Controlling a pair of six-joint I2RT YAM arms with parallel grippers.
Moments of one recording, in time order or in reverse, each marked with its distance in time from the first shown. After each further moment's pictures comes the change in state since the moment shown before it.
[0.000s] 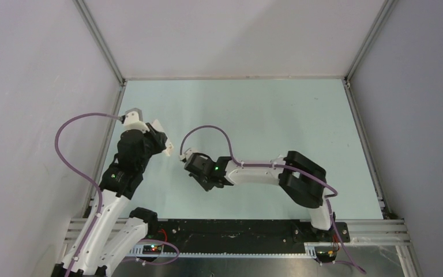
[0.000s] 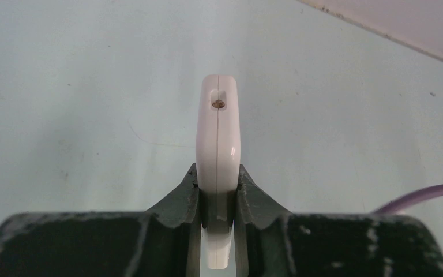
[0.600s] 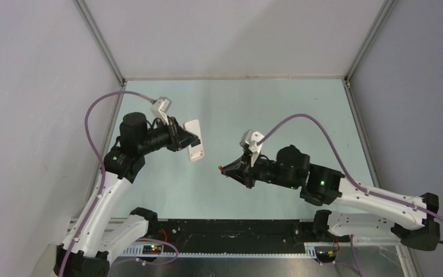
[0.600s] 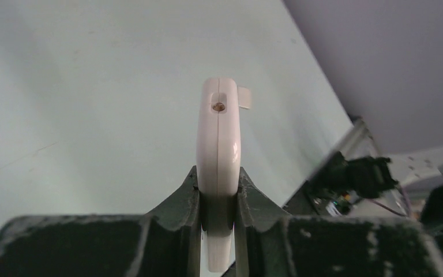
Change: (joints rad) left arm -0.004 0.171 0.153 -0.007 0.737 0.067; right arm 0.004 -1.029 -0.449 0.275 -0.212 -0.124
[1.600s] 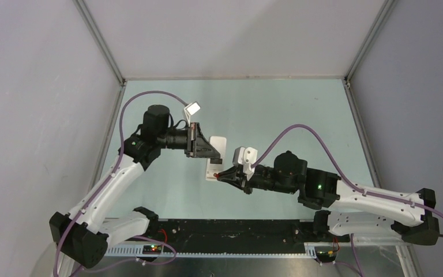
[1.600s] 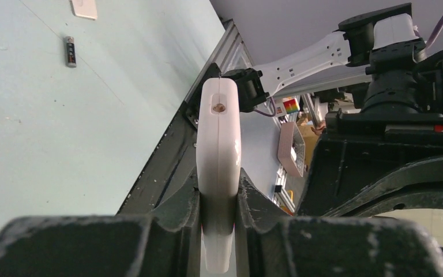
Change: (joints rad) left arm -0.156 0.200 0.080 0.010 0.461 -0.225; right arm 0.082 -0.027 -0.016 0.067 -0.039 -0.276
